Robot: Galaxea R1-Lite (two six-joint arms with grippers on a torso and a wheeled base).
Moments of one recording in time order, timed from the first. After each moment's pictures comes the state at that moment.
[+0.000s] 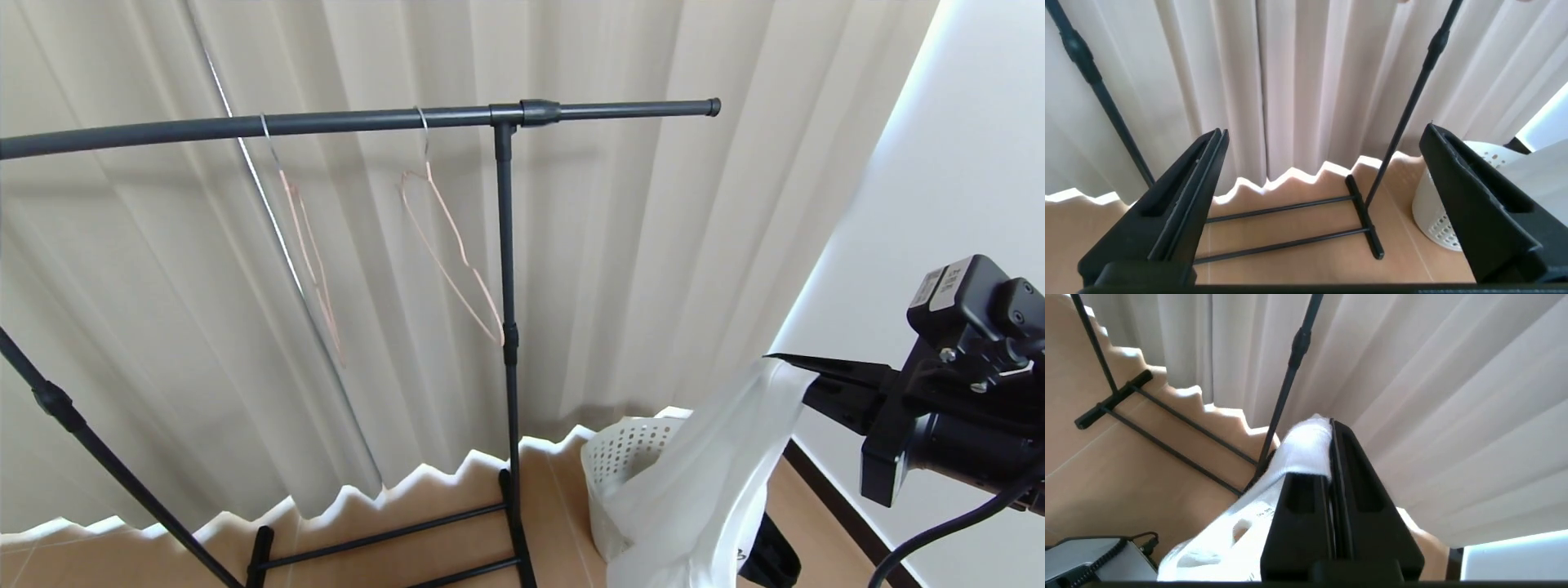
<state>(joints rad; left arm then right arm) 0.00 0.00 -0.04 0.08 0.03 -0.05 0.54 1.24 -0.58 -0.40 0.07 -0.32</state>
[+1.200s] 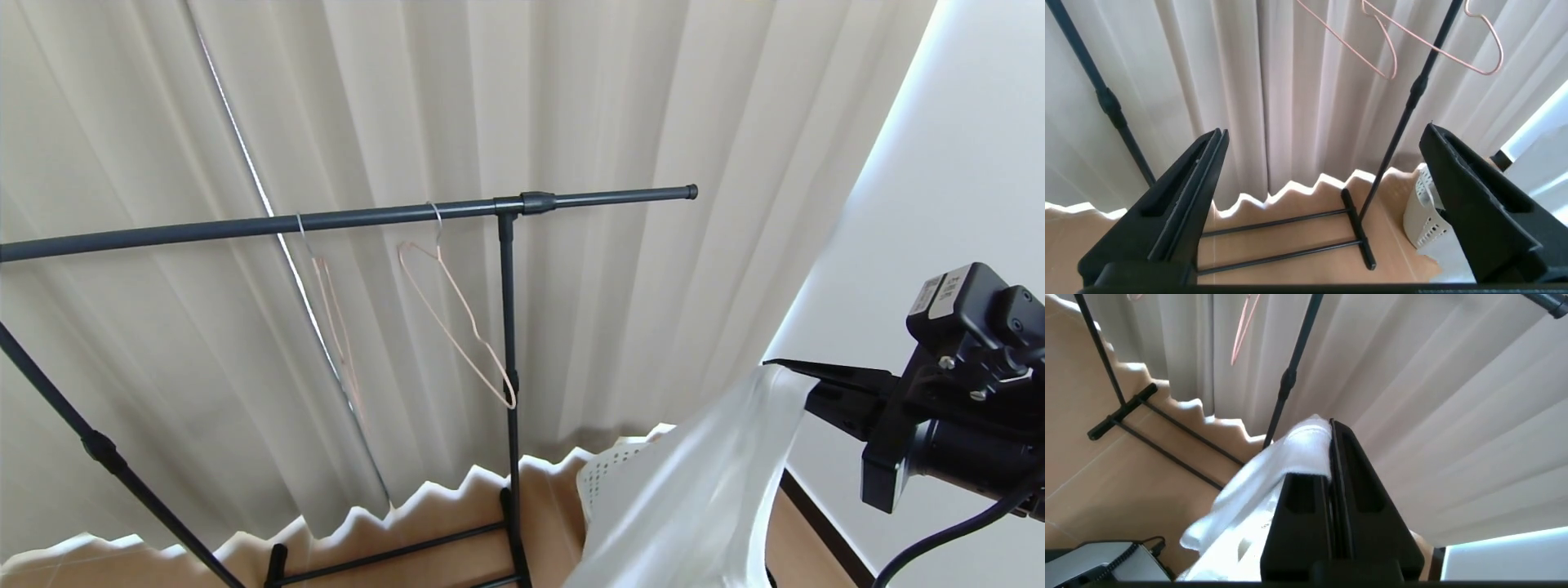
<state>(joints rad) 0.00 0.00 -0.04 0.08 0.03 -0.05 0.54 1.24 -0.57 -0.40 0.07 -0.32</state>
